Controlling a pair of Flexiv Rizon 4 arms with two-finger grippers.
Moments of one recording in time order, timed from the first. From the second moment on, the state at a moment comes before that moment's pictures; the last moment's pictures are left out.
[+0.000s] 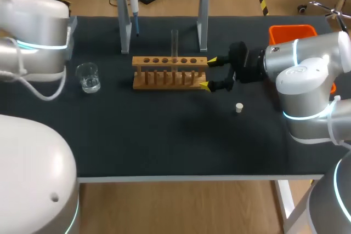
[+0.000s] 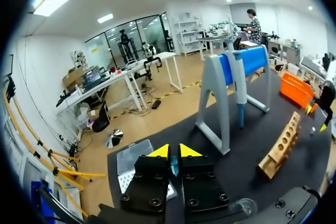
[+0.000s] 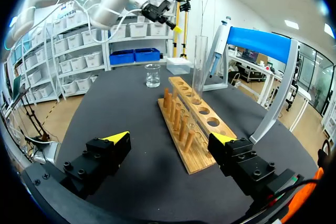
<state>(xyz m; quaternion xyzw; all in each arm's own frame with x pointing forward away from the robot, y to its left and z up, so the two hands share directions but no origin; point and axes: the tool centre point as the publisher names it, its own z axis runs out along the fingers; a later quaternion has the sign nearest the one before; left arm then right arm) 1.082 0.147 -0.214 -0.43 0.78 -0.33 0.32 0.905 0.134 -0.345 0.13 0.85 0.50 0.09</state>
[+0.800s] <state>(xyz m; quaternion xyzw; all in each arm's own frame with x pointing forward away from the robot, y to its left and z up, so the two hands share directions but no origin) 1.037 0.036 -0.147 -0.22 0.86 -0.36 0.28 0.905 0.134 -0.345 0.13 0.85 0.50 0.09</state>
